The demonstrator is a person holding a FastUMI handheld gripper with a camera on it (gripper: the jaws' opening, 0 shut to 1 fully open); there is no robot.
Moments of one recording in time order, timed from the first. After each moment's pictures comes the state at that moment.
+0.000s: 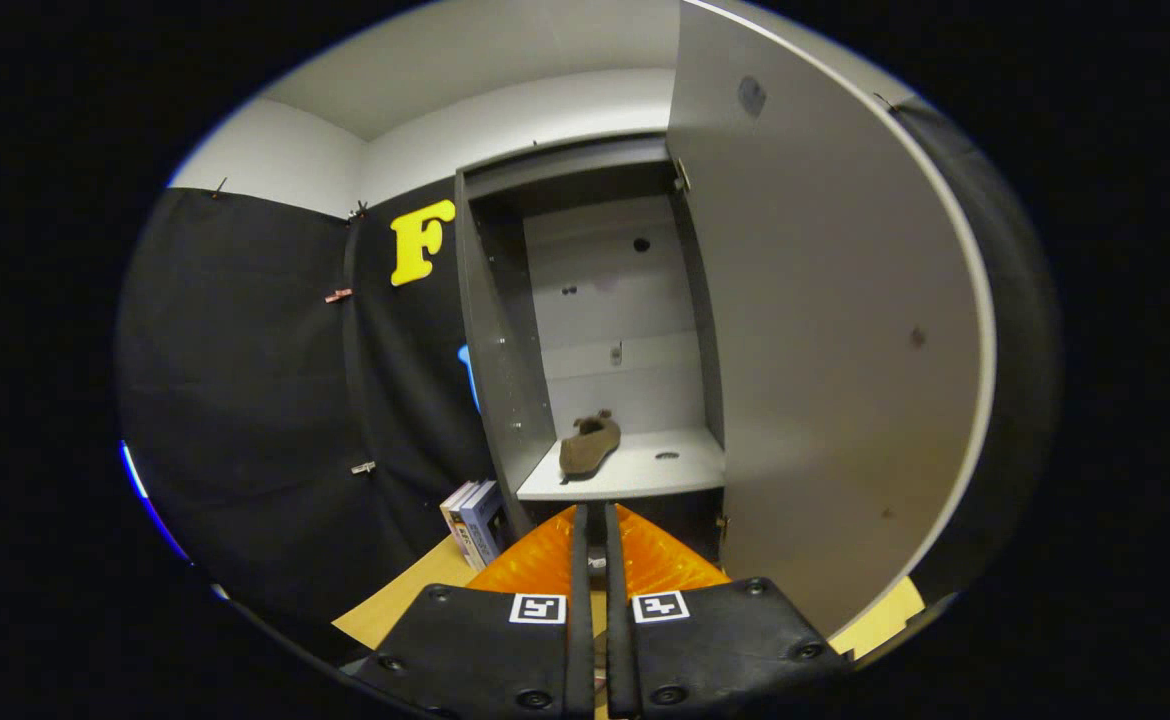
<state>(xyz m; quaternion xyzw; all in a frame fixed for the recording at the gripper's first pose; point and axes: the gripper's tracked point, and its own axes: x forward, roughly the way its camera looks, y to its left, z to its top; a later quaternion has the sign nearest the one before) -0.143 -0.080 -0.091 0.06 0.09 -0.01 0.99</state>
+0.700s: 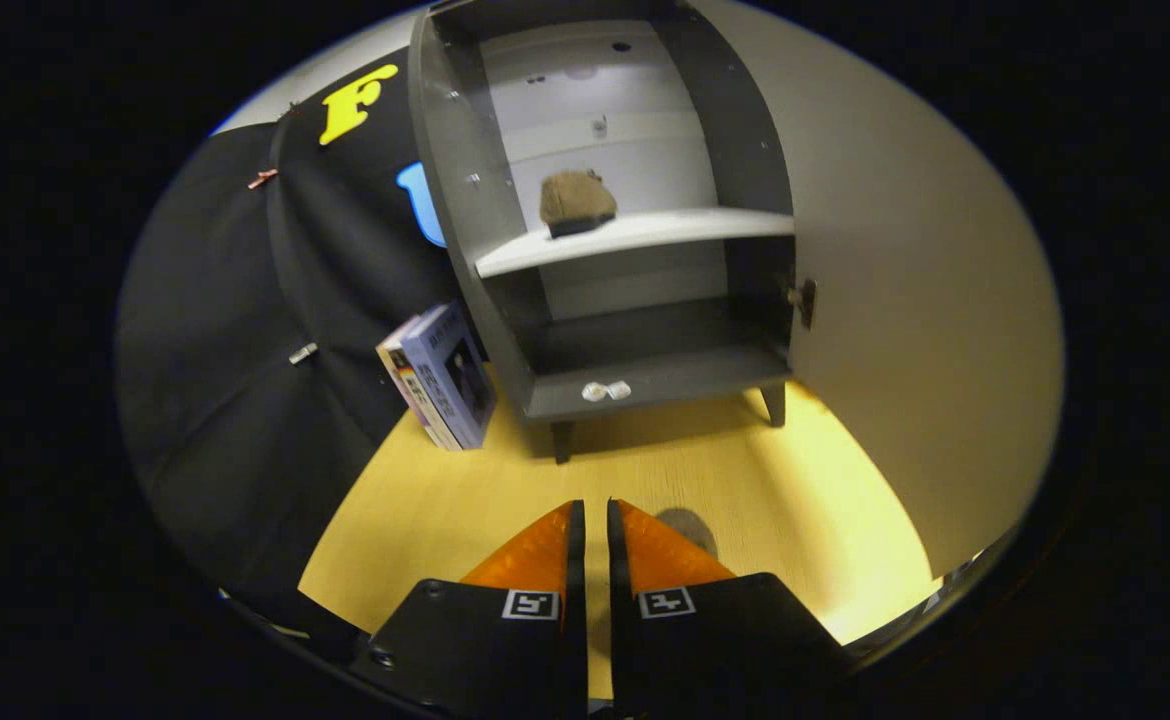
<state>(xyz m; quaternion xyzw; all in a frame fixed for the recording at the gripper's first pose) -0.091 -0.021 -0.374 0.09 0.30 -0.08 0.95</state>
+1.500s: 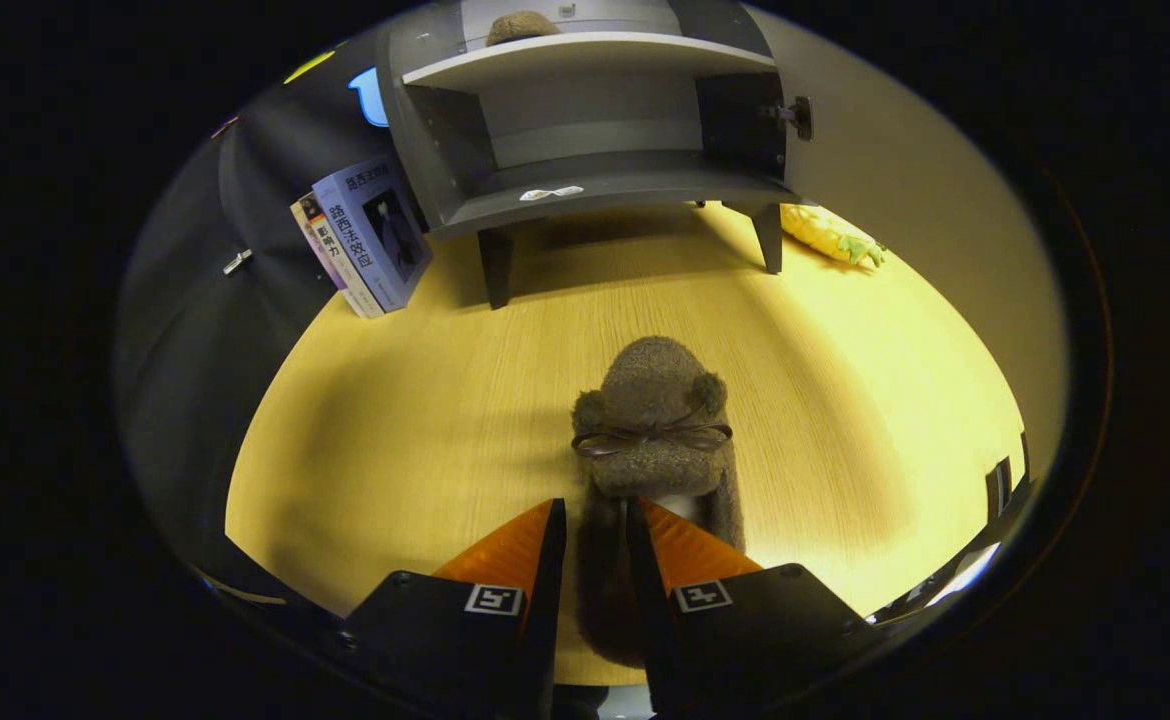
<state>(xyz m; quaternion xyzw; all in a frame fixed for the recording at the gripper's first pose) -0.119 -0.036 -0.531 0.08 0.43 -0.11 0.89</state>
